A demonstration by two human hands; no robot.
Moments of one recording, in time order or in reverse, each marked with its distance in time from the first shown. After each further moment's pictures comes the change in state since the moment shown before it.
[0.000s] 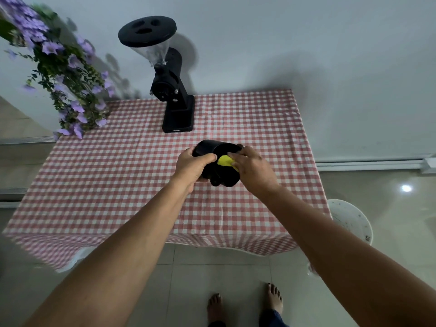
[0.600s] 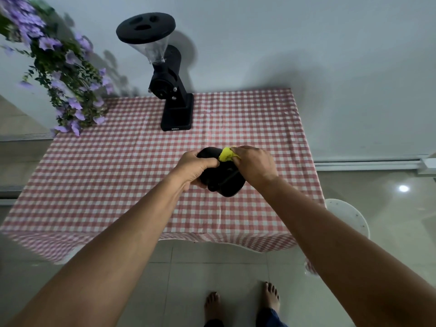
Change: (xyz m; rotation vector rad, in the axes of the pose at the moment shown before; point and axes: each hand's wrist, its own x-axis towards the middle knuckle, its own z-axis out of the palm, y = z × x) left_hand -0.002 0.005 -0.003 0.156 -0.172 -0.080; right_hand 0.020 0.000 -0.009 -0.213 -0.122 0.115
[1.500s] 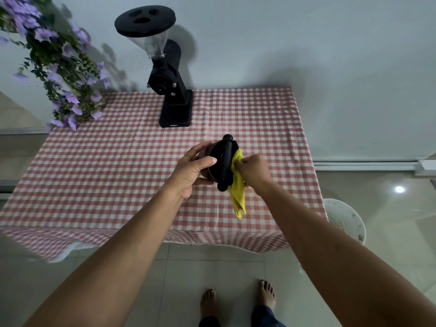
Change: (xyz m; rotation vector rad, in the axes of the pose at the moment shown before) left_hand -0.003 -0.026 0.002 -0.375 -0.082 0.125; right_hand -0.004 0.003 0.020 0.725 -0.116 0.558
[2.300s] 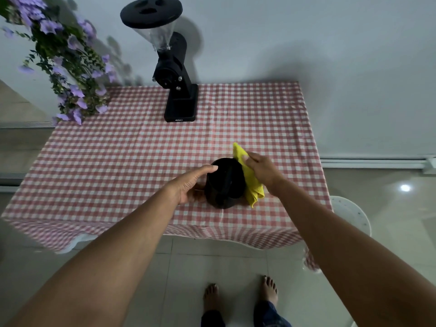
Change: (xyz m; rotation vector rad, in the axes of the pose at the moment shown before) left_hand 0.006 -0.032 -0.028 0.191 -0.135 -0.425; right_hand 0.006 0.026 -0.008 0.230 -0.263 -0.073
